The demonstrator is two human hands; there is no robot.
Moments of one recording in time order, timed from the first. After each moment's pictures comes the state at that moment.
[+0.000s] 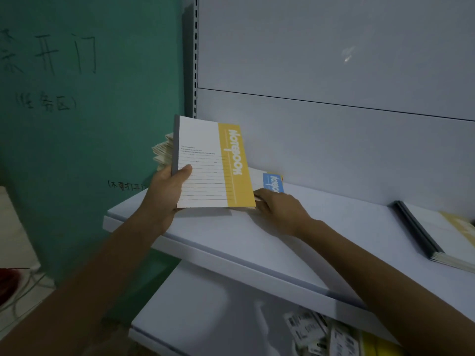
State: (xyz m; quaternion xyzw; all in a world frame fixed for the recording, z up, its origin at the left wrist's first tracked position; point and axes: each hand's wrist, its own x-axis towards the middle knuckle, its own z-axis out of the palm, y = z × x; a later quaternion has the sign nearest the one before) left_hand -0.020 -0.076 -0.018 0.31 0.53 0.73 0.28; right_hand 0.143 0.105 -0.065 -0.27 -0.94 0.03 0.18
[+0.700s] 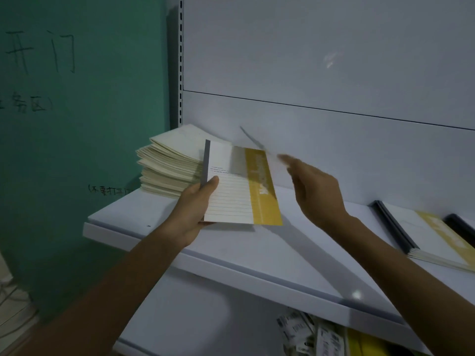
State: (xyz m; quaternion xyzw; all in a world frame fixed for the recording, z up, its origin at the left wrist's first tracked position) left_hand 0.025 -0.046 -0.029 0.32 0.53 0.69 0.38; right_hand 0.210 0.096 -0.014 -0.19 -0.85 -0.12 0.48
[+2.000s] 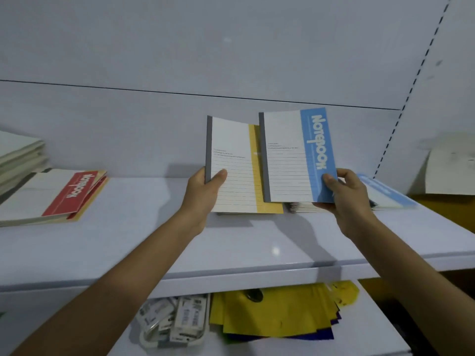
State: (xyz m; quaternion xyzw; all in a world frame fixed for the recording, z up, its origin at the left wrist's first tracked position) left_hand 0.345 0.087 -0.027 0.48 0.46 0.62 0.42; right_hand 0.590 0.101 -0.017 -0.50 -0.44 0.39 0.64
